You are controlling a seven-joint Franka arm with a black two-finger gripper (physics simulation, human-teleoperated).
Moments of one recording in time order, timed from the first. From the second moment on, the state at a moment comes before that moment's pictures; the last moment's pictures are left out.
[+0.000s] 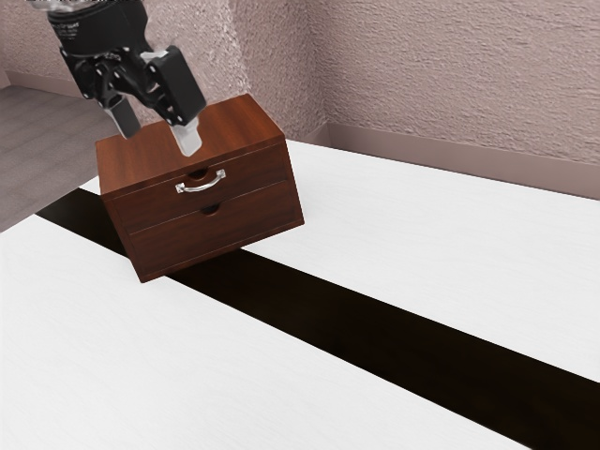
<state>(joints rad) -0.01 -0.05 -0.11 -1.06 0.09 1.16 -0.11</state>
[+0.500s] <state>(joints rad) -0.04 -0.92 -0.28 -2.20 -0.05 1.44 -0.10</state>
